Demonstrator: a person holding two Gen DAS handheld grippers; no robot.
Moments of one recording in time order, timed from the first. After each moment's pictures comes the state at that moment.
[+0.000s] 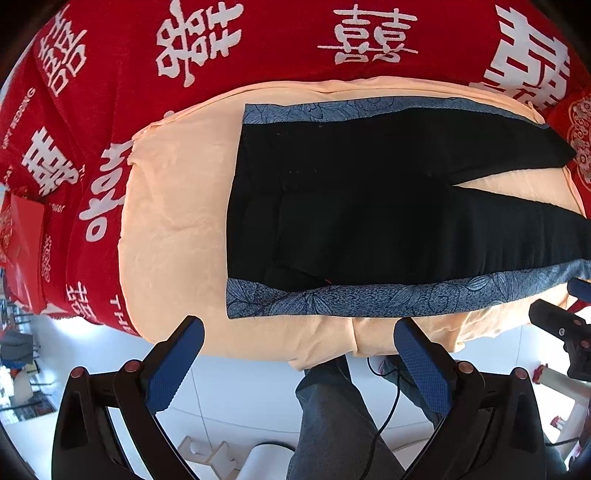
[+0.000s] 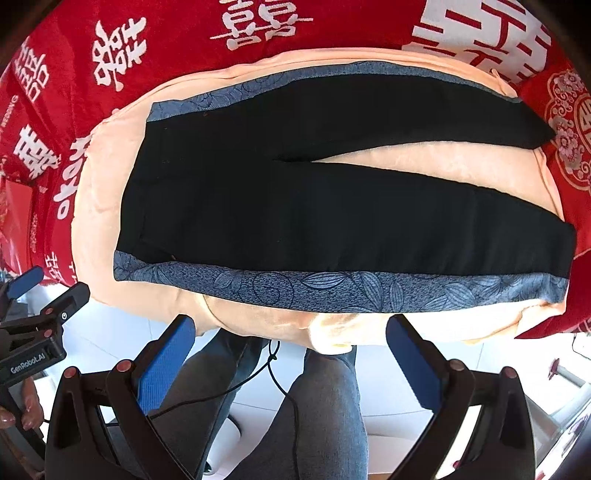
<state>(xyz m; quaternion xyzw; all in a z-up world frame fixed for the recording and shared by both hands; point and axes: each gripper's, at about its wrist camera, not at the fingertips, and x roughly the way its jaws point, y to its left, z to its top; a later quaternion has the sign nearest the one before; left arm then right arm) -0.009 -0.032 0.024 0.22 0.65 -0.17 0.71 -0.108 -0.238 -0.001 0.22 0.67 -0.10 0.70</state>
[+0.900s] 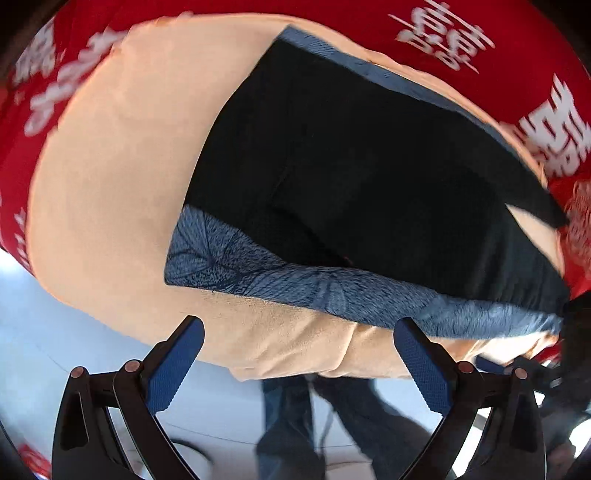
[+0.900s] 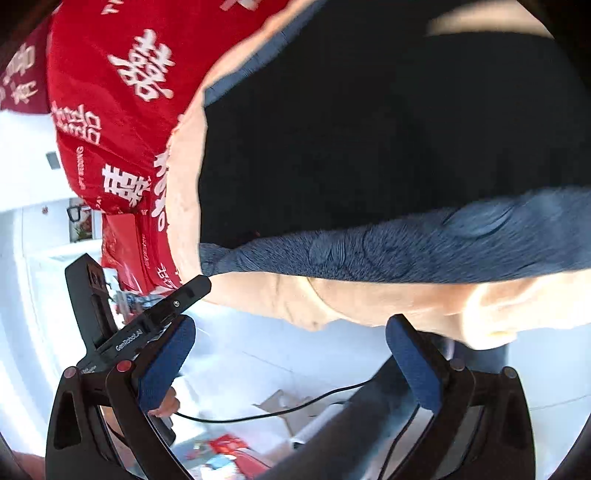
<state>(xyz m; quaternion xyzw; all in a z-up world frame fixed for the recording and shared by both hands) -0.003 0.048 -0.112 0.00 0.70 -0.19 0.68 -0.126 -0.194 -0.139 0.50 0.58 0.05 0.64</state>
